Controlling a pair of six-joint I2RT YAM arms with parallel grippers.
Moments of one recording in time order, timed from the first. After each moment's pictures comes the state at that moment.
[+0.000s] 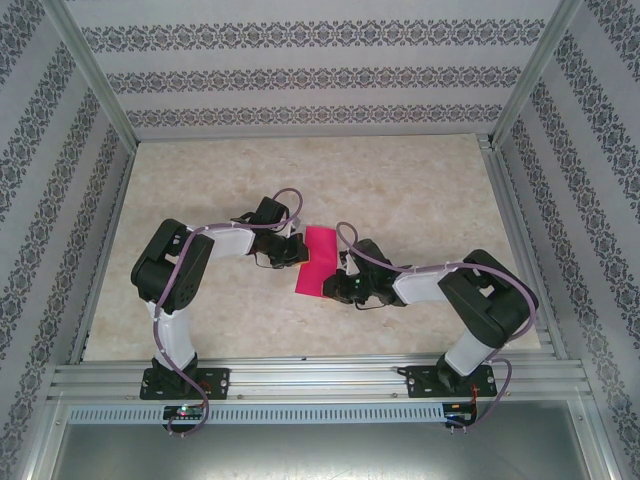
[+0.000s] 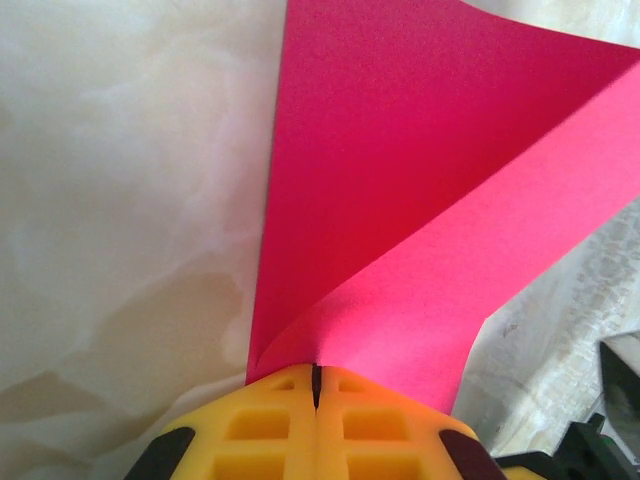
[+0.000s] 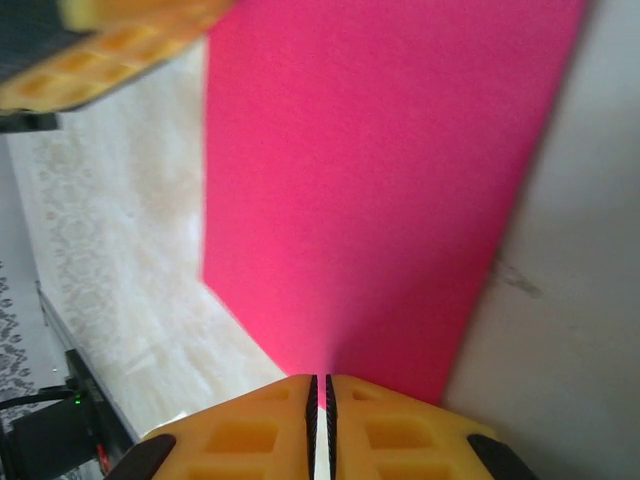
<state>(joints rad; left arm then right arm) -0.44 1.92 1.05 -0.21 0.57 -0.65 0.67 1.65 0.56 0.22 -0.52 0.94</state>
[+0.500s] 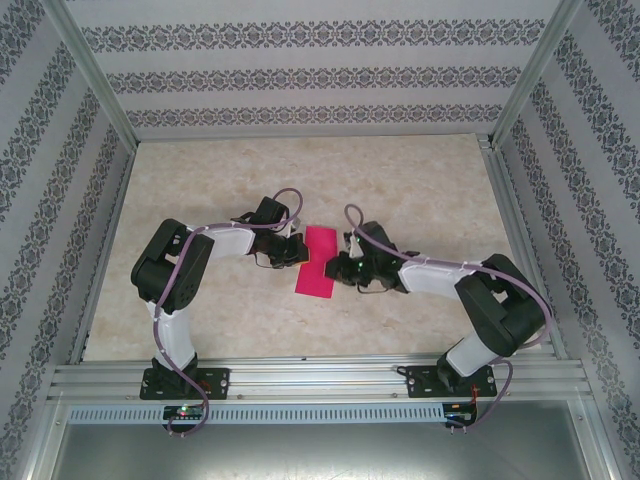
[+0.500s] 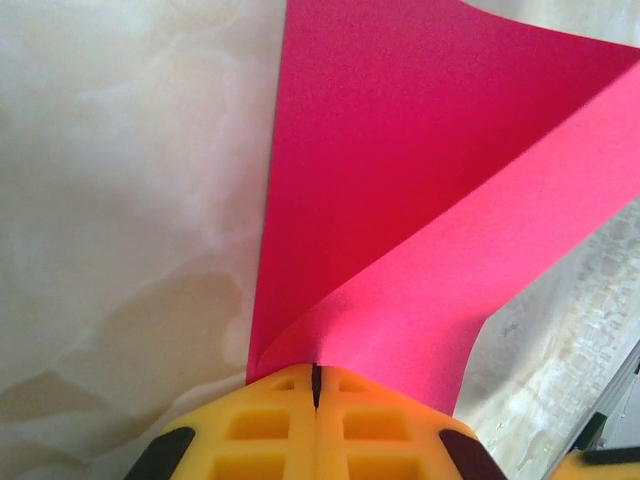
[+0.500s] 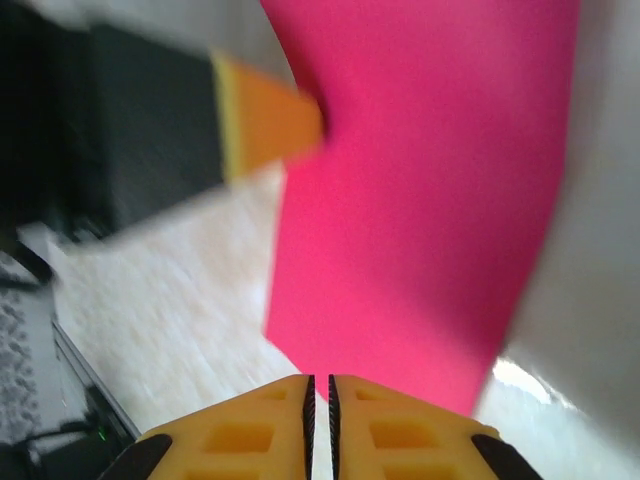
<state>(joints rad) -0.44 1.92 1.05 -0.21 0.57 -0.65 0.59 1.57 0.69 0.07 -0.48 0.87</state>
